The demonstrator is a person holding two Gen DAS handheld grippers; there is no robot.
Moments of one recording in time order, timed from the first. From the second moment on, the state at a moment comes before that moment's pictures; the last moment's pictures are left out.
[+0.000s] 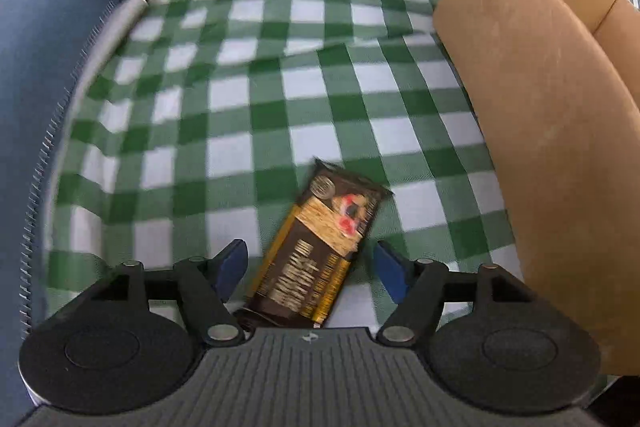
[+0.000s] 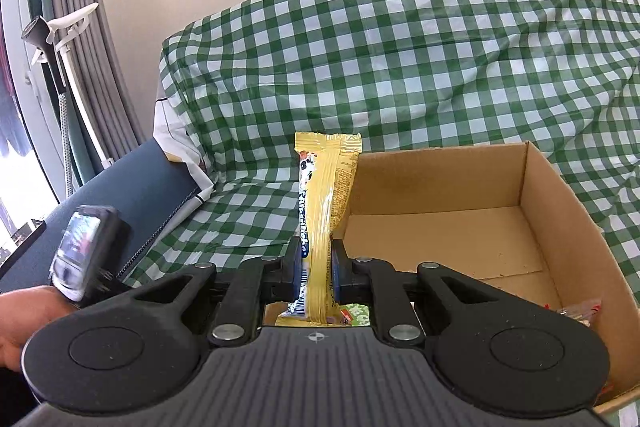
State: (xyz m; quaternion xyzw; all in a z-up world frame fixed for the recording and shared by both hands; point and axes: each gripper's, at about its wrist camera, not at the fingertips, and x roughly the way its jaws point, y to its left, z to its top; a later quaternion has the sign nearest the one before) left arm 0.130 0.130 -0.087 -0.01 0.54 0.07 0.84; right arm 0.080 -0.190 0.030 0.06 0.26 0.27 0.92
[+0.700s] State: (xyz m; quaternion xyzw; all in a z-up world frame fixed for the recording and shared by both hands) left arm 0.102 0.138 0.003 -0.11 0.35 0.07 0.93; right arm 0.079 -0.200 0.028 0.06 0.26 0.23 0.94
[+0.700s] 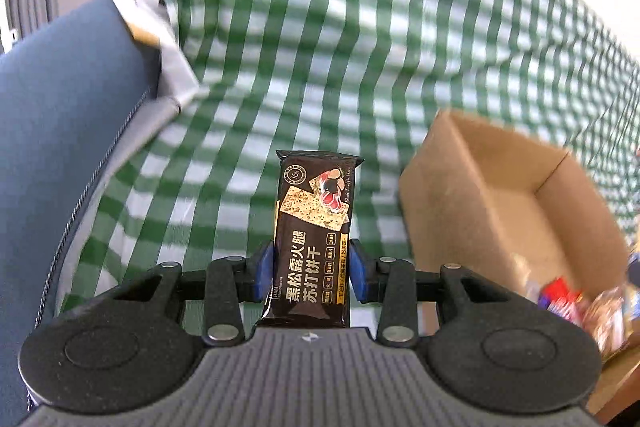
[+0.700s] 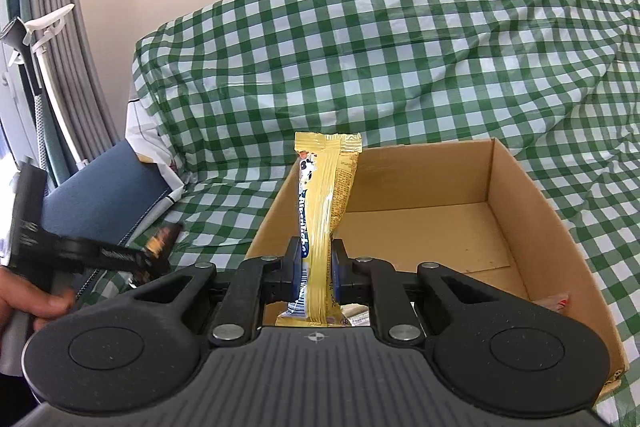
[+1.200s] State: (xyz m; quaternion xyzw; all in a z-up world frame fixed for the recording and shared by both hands) left arm 0.098 0.091 0.035 -0.09 0.27 -0.02 0.96; right arm 0.085 -0.199 0.023 0.05 0.25 0.17 0.95
